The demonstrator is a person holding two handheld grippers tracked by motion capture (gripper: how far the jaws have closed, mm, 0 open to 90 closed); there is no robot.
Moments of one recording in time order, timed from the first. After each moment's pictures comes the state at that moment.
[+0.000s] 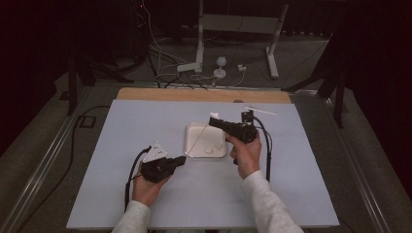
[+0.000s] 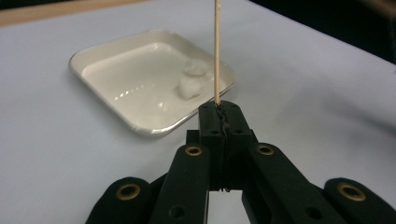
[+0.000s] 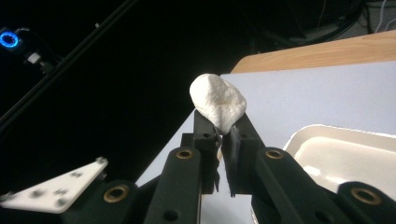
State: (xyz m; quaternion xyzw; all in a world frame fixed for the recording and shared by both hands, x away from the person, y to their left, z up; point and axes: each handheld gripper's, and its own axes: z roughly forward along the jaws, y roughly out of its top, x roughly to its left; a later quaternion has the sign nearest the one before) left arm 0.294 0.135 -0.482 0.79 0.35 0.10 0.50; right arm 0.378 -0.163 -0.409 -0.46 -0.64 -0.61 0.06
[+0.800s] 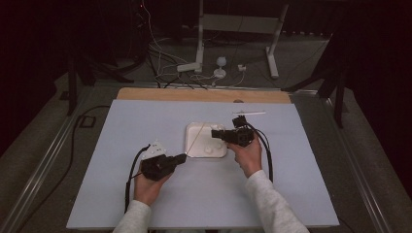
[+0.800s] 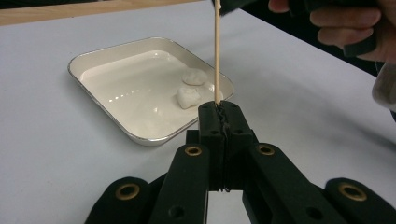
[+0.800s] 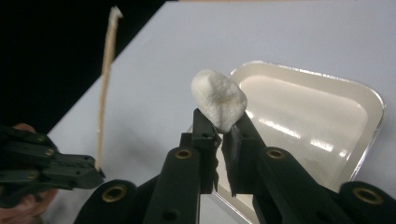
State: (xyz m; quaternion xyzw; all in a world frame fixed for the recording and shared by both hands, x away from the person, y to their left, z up) left arm 0.298 0.132 -0.479 0.78 0.36 0.09 0.51; right arm 0.389 -0.156 -0.441 -0.47 -0.75 -0.47 0.01
